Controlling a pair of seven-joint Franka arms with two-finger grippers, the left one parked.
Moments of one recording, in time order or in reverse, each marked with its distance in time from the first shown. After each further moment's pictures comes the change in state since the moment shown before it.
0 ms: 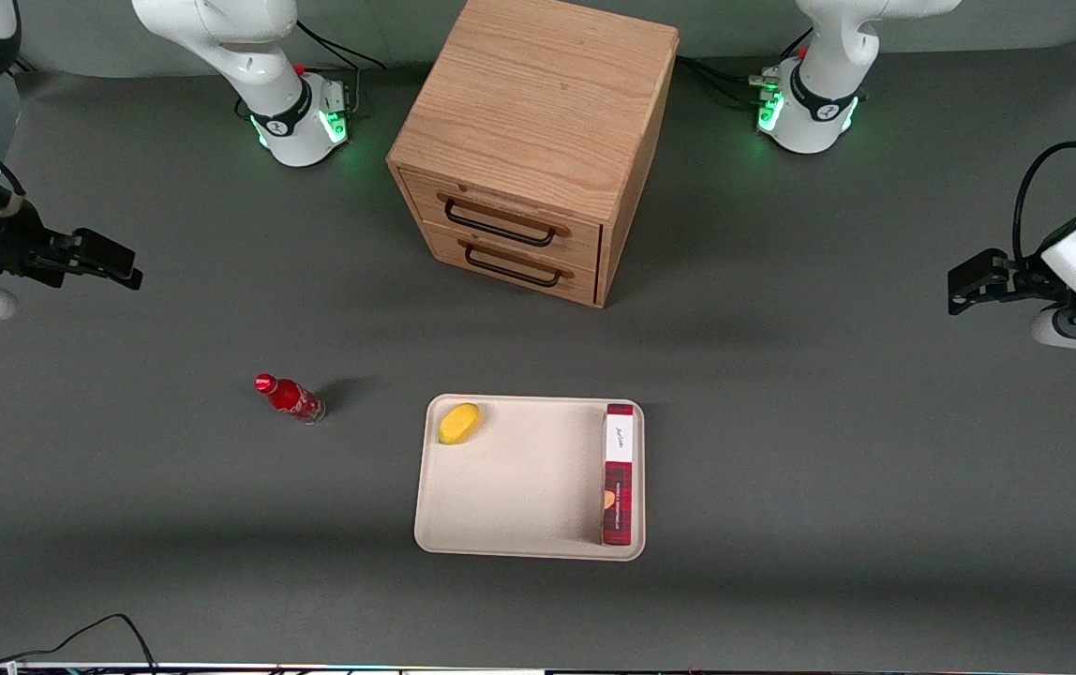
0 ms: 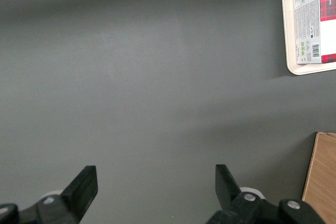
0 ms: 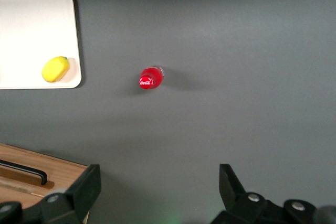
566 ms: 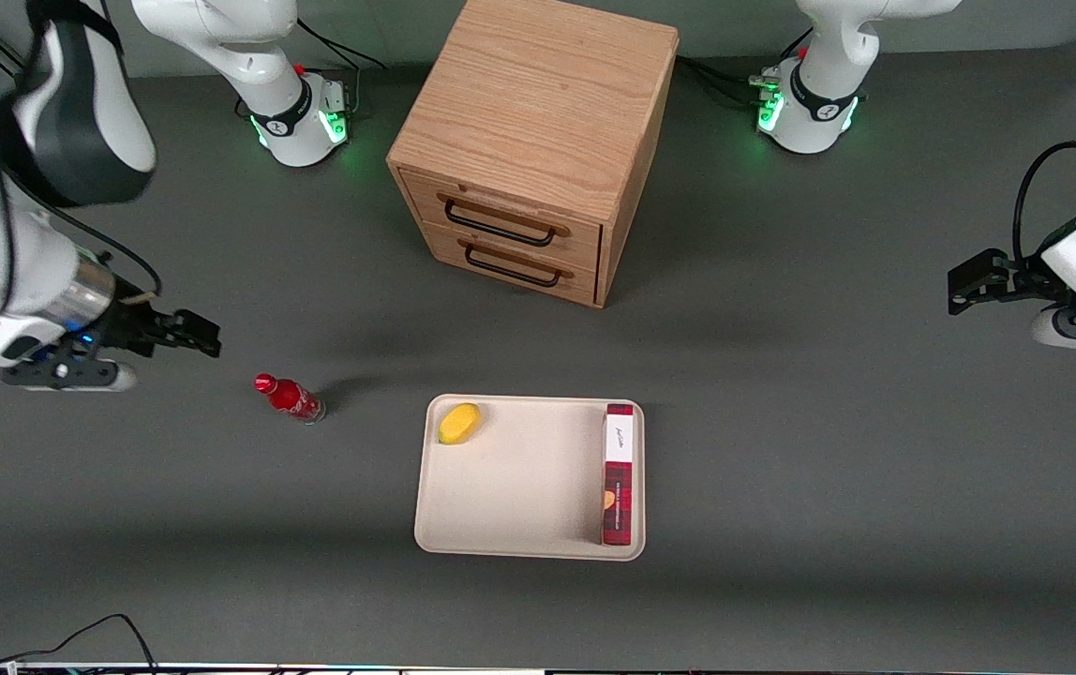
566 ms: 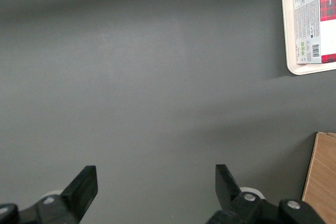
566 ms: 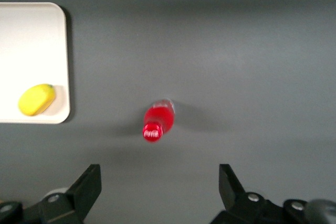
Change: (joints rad) arm 0.017 0.044 0.014 -0.360 -0.006 0.508 0.000
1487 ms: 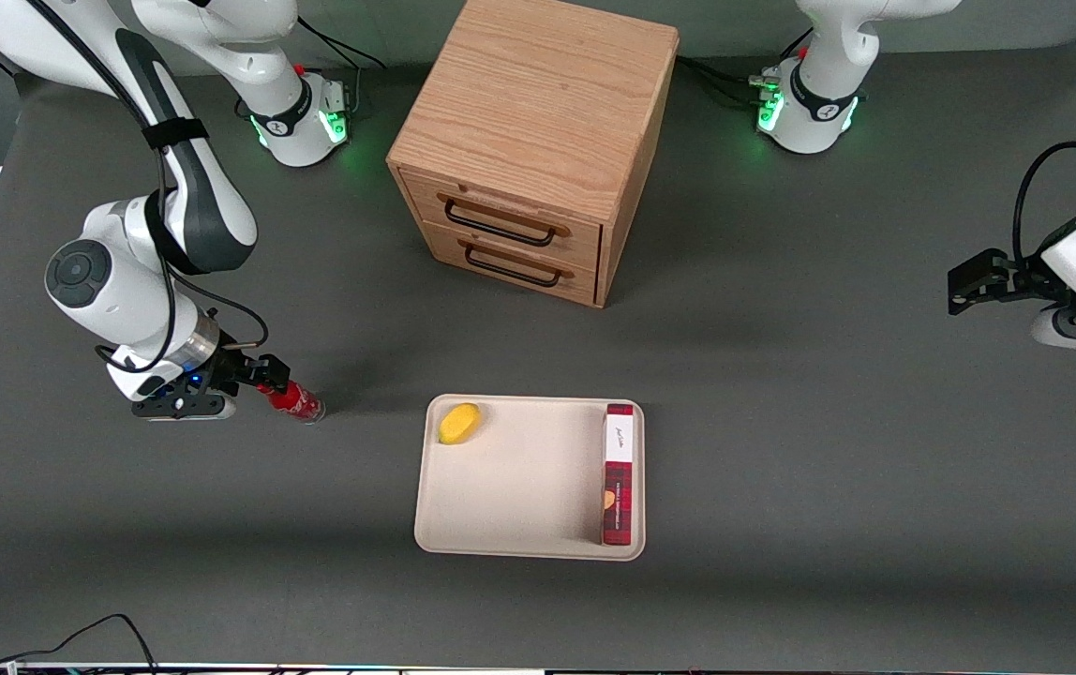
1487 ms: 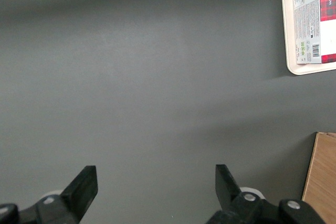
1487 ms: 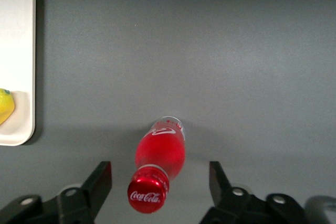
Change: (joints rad) arm 0.003 0.110 0.020 -0.208 -0.026 0.361 -0.001
